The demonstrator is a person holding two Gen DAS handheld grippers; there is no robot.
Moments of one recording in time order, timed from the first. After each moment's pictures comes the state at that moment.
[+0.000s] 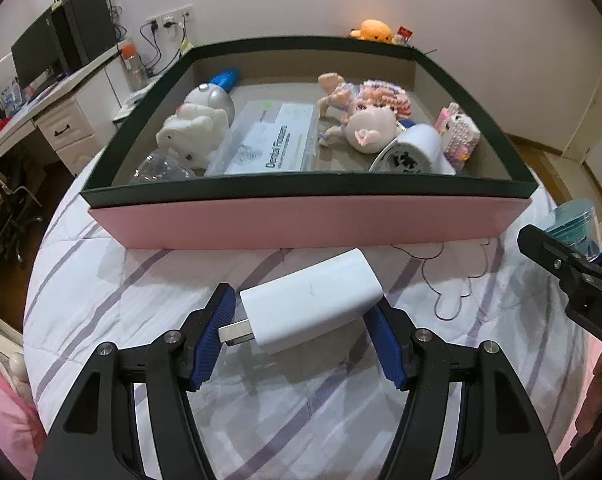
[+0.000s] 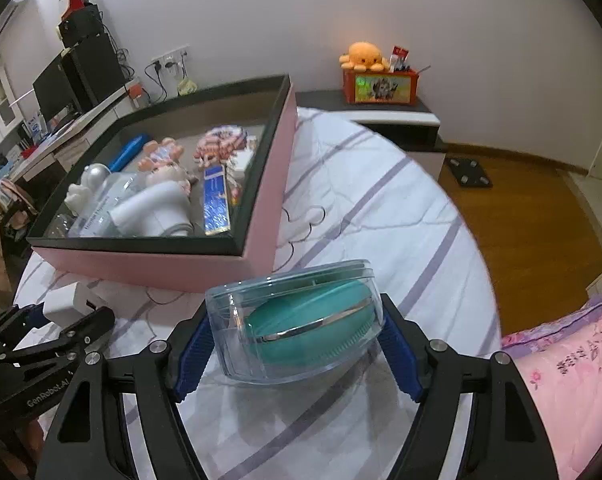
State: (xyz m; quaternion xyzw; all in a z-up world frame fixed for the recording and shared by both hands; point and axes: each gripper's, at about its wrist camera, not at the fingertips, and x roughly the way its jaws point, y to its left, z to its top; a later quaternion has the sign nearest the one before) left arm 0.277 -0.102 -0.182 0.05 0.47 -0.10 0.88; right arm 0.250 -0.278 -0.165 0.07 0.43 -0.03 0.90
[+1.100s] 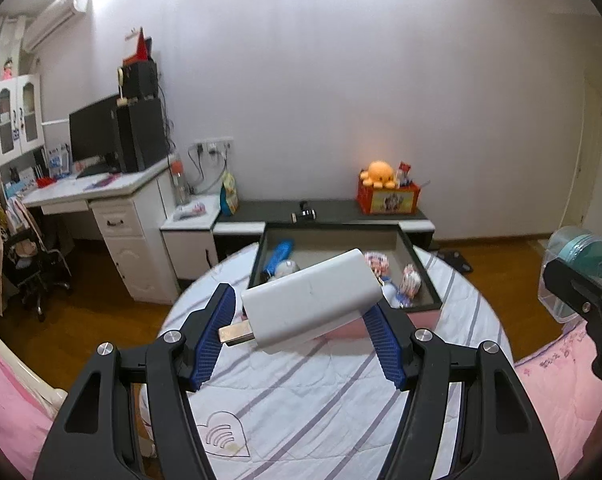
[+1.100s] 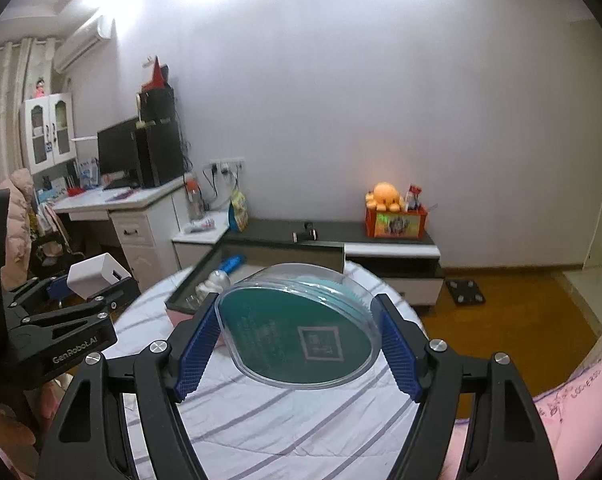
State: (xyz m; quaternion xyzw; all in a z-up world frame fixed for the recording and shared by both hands) left arm 0.151 -0.029 -0.010 0.02 0.24 -0.08 0.97; right arm 0.106 -0.195 -0.005 0.00 0.21 0.00 0.98
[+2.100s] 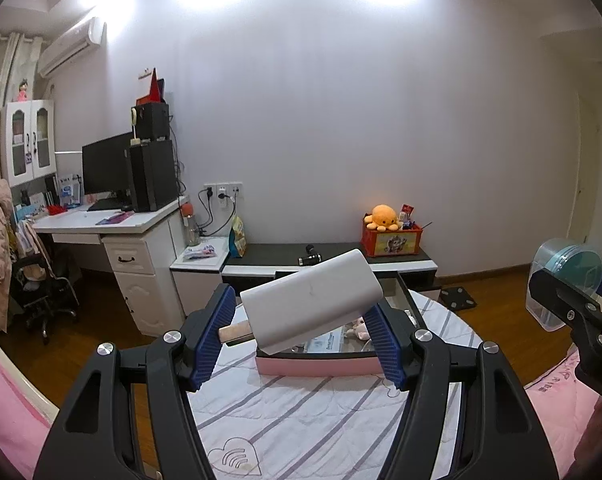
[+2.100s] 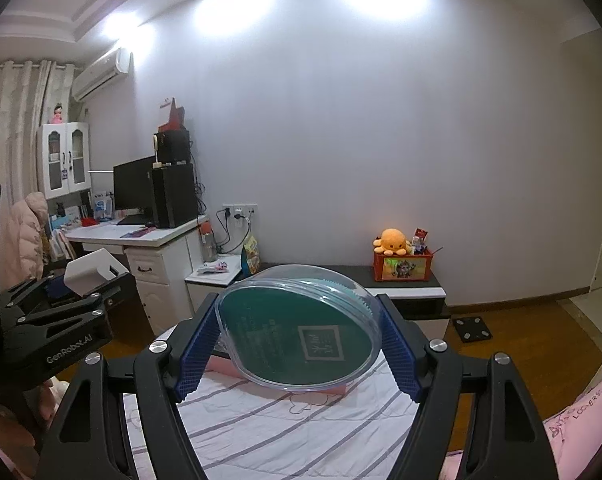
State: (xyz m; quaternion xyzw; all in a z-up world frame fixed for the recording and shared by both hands) left arm 0.130 -0.022 0.027 0.02 0.17 -0.07 0.98; right arm 0.091 -0.187 0.019 0.01 0.15 0.01 0.99
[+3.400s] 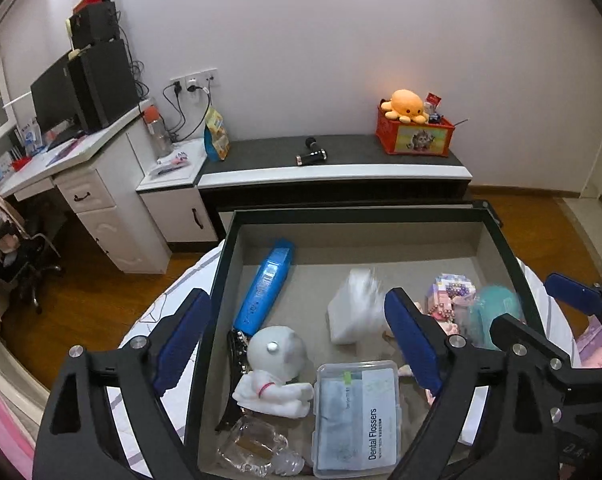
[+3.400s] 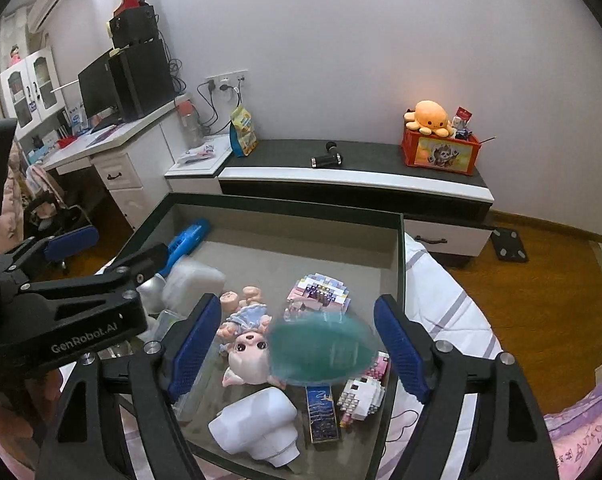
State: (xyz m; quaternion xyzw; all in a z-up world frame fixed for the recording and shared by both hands) left arm 0.413 -0.088 -0.097 0.05 0.38 -0.07 0.92; right arm 0.364 -0.223 -0.106 0.02 0.39 0.05 0.92
